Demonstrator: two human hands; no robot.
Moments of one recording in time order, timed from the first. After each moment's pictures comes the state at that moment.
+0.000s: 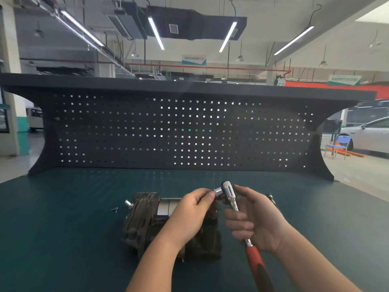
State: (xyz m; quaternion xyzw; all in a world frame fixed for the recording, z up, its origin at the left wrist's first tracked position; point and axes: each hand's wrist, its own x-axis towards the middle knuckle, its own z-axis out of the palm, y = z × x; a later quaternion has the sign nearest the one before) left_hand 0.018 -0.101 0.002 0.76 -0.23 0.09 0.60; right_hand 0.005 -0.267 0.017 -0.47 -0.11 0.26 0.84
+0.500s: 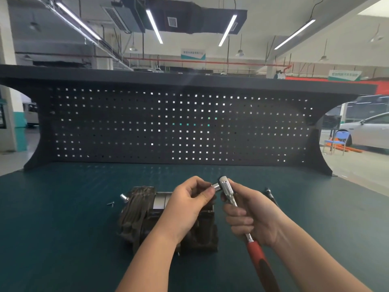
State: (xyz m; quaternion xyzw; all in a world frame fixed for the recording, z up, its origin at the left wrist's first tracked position) left_hand 0.023 -0.106 -0.003 0.66 -0.25 0.08 0.70; right_hand 0.001 -0.267 0.019 -0.53 -0.07 0.24 0.81
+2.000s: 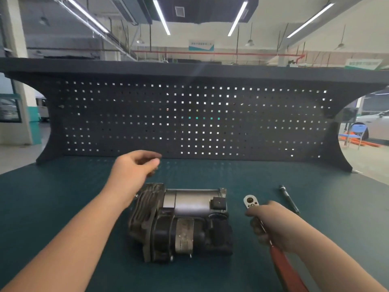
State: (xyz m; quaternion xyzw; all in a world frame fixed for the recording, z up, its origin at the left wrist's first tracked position) left_hand 0.068 0.002 0.035 0.73 -0.08 0.24 0.63; right_hand 0.023 -0.279 -0.010 -0.76 0.13 0.04 0.64
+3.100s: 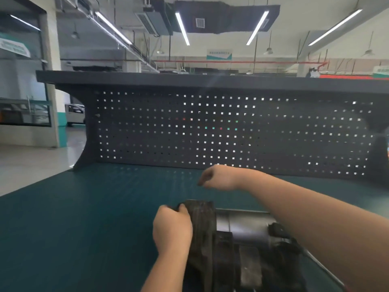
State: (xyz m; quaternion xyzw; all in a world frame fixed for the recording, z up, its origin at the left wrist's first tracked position) left_hand 0.072 0.012 -0.016 0.79 0.22 0.24 0.51; right_hand 0.156 -0.107 0.073 -0.97 -0.22 0.01 0.14
